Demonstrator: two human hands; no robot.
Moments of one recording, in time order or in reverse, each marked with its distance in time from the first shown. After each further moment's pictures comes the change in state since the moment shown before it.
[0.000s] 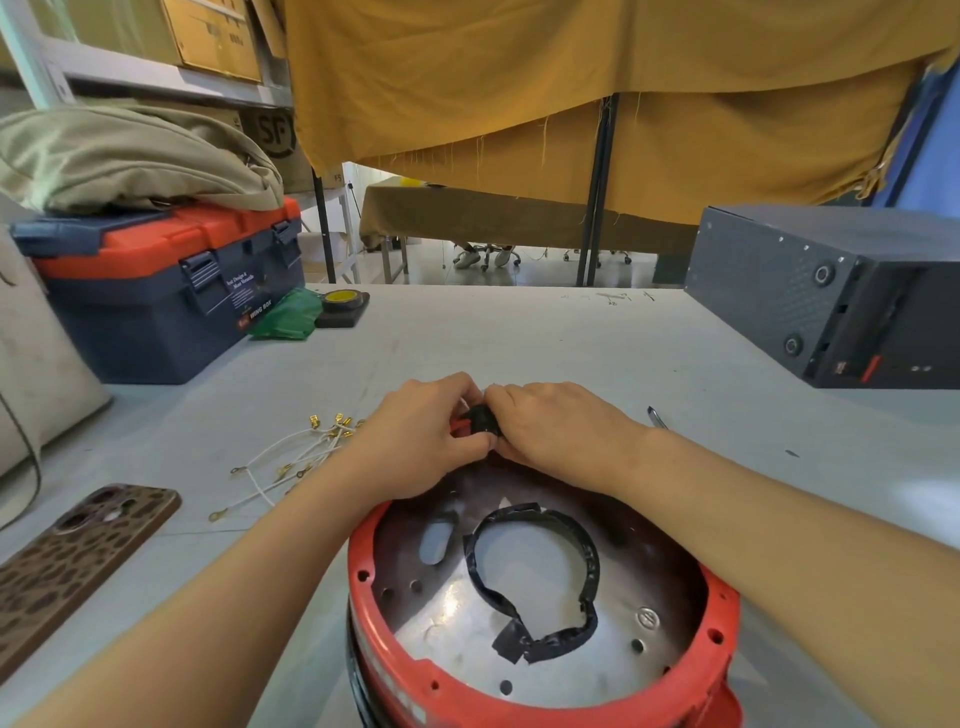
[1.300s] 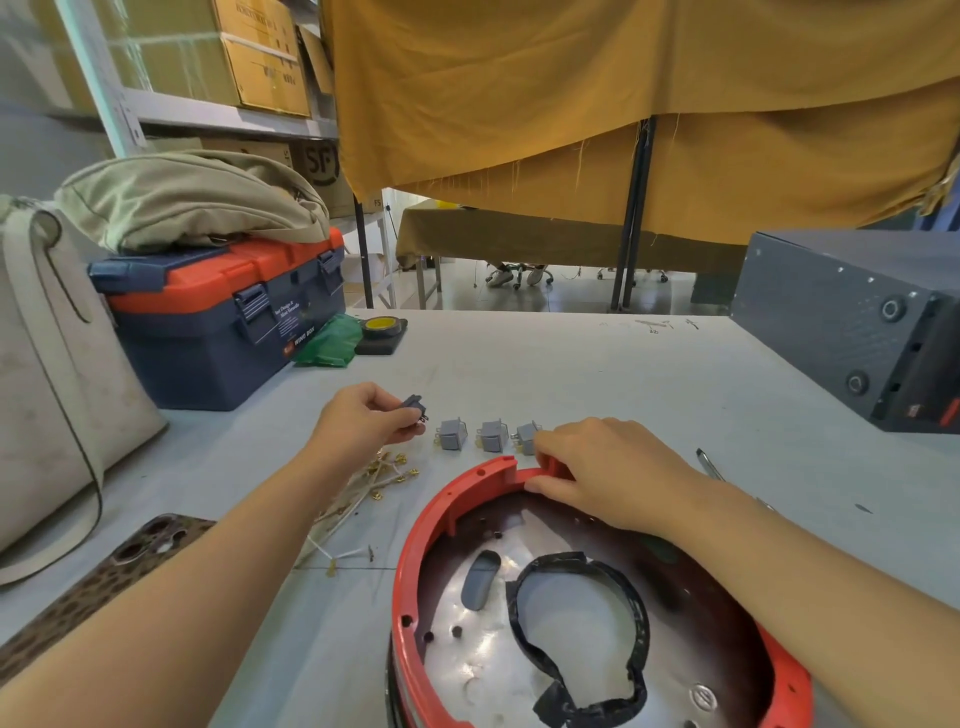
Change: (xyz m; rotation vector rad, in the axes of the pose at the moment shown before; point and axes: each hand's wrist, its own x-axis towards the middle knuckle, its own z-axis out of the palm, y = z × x) left_hand 0.024 -0.099 -0.020 -0.728 0.341 -0.557; right_hand 0.003 0.013 0.004 0.176 -0.113 0.152
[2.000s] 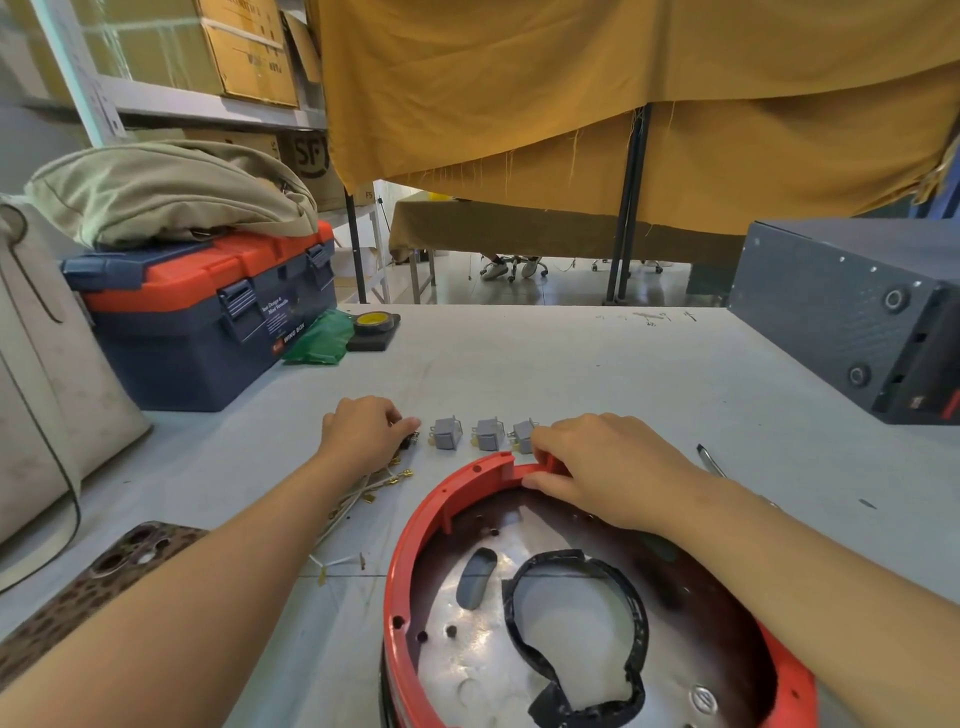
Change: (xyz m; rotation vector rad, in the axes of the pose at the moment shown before) left_hand 0.037 -0.022 0.013 0.971 0.015 0.068; right_hand 0.006 0.003 0.004 -0.004 0.012 0.008
